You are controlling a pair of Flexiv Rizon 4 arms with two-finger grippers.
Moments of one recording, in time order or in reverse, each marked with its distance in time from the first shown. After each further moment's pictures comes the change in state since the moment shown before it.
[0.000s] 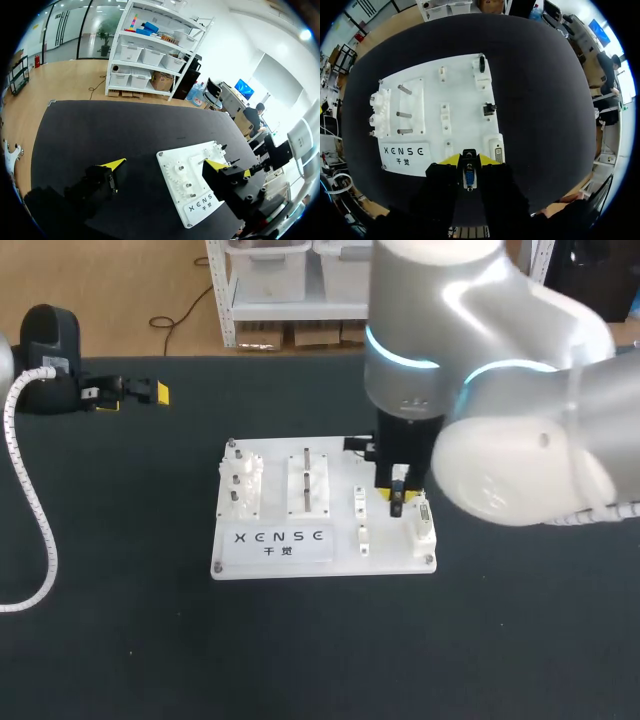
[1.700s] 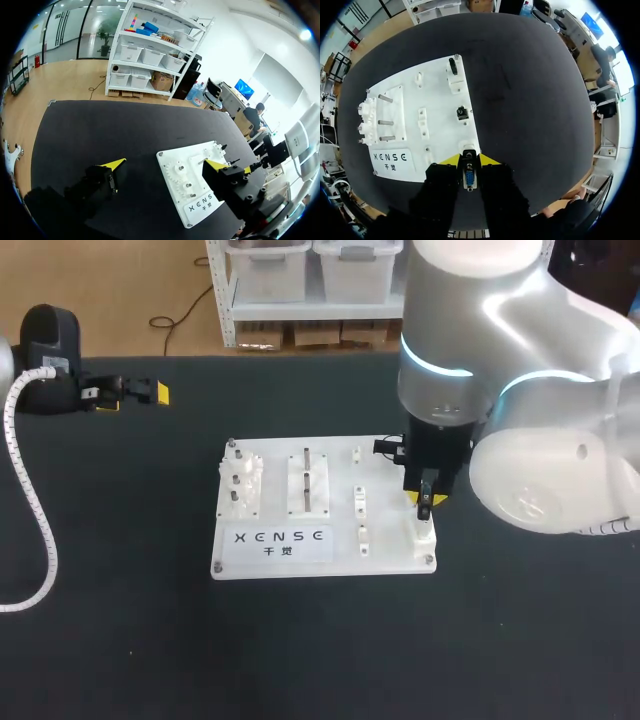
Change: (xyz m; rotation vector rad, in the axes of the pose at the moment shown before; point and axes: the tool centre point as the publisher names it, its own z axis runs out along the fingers) left arm 0.000 0.000 0.000 0.000 0.000 0.000; right arm -0.007 -0.033 0.011 0.023 -0.012 0.054
